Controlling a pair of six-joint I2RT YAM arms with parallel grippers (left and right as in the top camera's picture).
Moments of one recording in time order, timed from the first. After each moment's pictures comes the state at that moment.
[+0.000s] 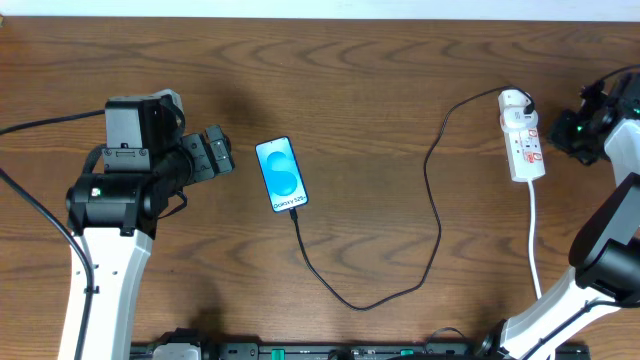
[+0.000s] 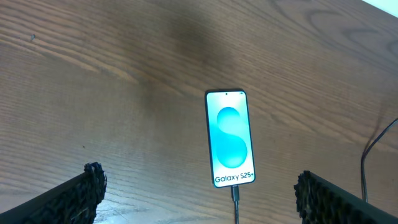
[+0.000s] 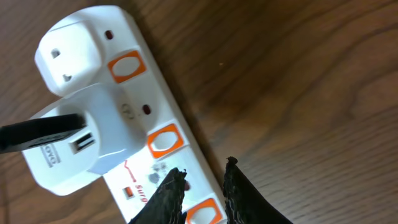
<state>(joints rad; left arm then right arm) -0.02 1.20 1.21 -0.92 0.12 -0.33 -0.47 2.03 1.47 -0.61 -0.21 0.04</state>
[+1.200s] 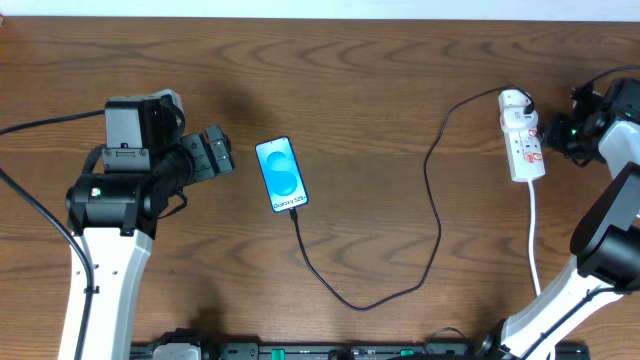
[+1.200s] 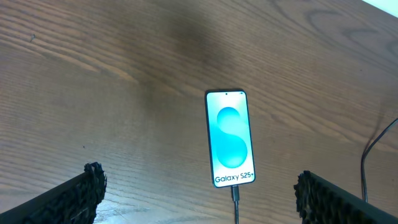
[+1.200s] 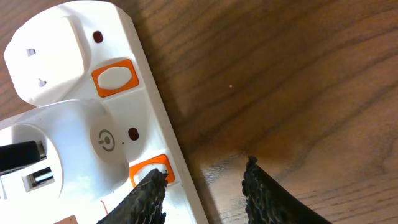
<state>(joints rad) -0.02 1.20 1.21 -0.92 0.12 -0.33 -0.48 2.10 1.47 -0.52 -0.26 -0.07</state>
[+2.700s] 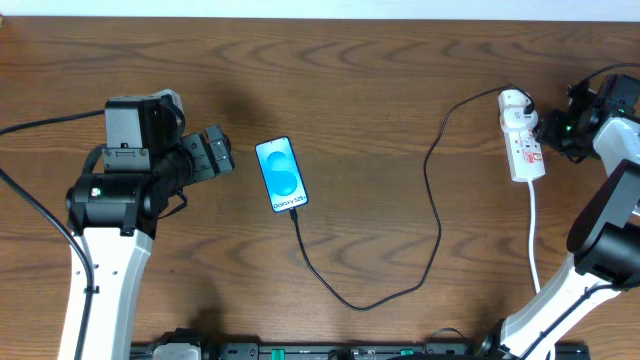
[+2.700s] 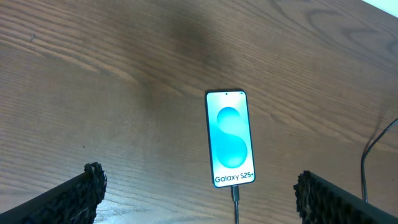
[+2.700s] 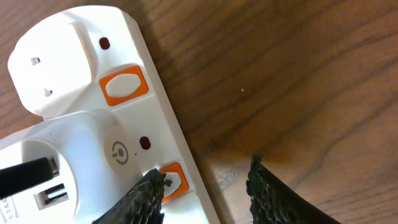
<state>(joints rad) -0.02 1.20 1.20 -0.92 0.12 -0.33 -0.45 2.12 1.49 -0.53 -0.23 -0.02</state>
